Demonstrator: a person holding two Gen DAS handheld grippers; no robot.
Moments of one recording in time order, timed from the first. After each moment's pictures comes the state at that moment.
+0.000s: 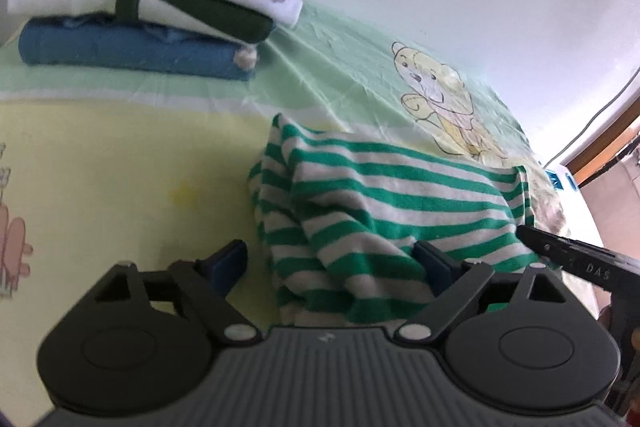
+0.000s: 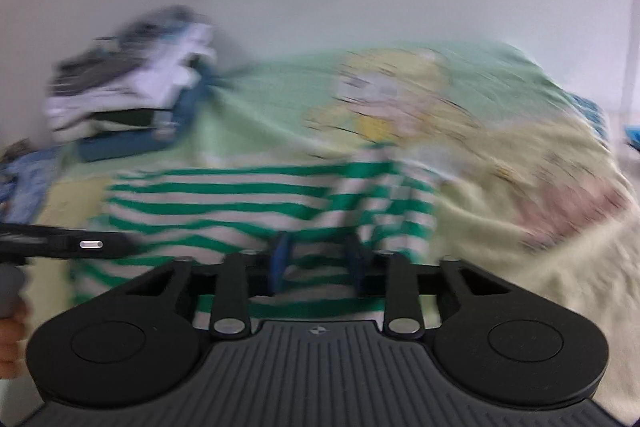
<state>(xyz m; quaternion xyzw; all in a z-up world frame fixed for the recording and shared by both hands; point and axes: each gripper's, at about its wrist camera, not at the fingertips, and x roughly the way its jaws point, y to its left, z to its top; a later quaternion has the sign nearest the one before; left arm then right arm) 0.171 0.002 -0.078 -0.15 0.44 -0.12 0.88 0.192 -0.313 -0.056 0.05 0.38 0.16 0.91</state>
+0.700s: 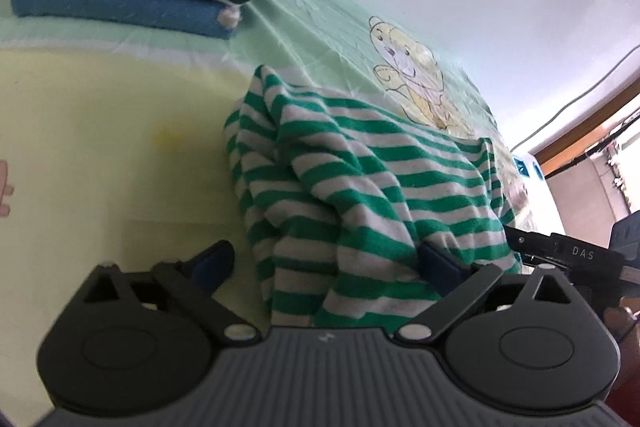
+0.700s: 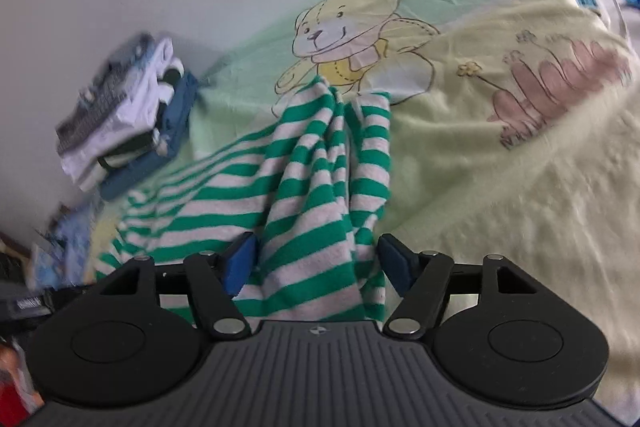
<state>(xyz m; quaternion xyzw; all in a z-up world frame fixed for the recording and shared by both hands) 0.150 0.004 -0.076 -0.20 0.47 -0.16 0.84 0.194 -0.349 -0.072 0.21 0.45 0.20 0.84</state>
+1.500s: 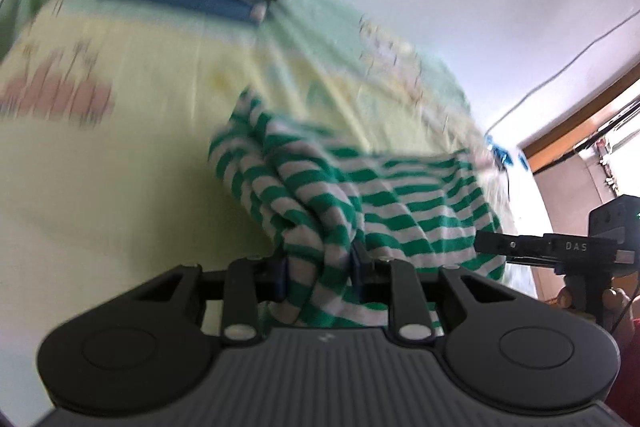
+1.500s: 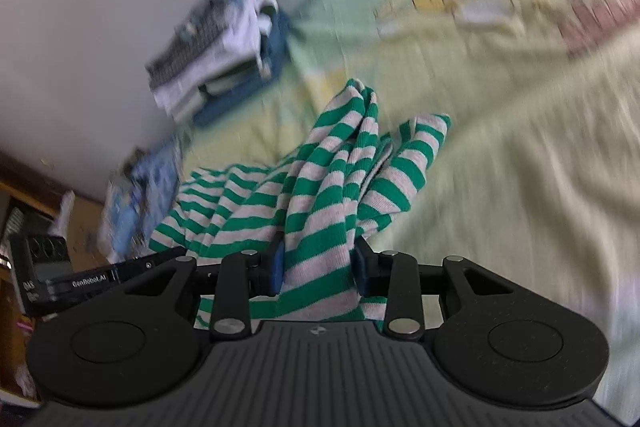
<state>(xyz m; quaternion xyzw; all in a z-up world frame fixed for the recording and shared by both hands) 0.028 0.032 -0.025 -0.22 0.48 -0.16 0.84 0.115 -0.345 -0.034 0.23 0.51 0.29 0.77</state>
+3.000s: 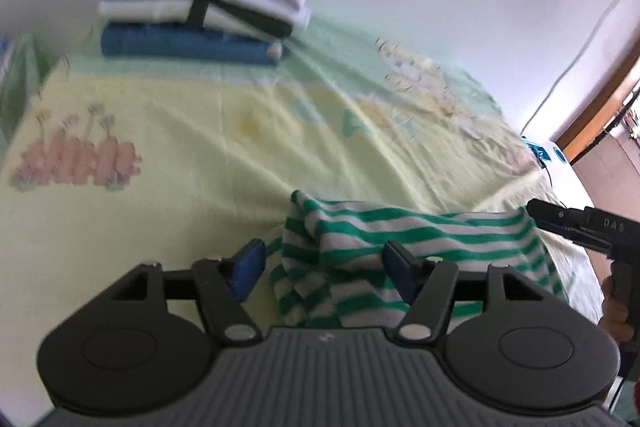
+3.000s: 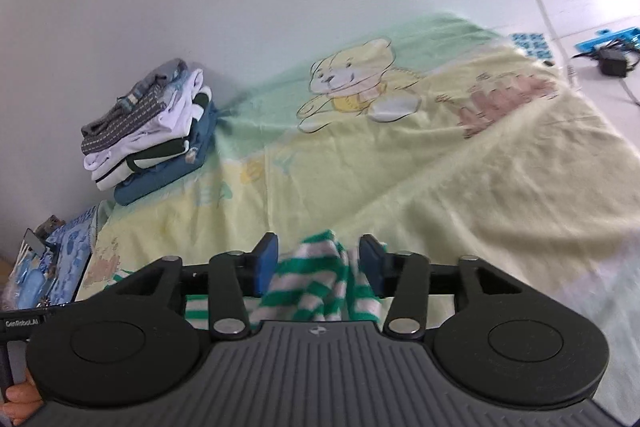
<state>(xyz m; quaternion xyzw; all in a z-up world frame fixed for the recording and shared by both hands) 0.061 0.033 -0.040 -0.14 0.44 -0.13 0.88 0.102 -0.344 -0.052 0.19 0.36 0.14 0.90</state>
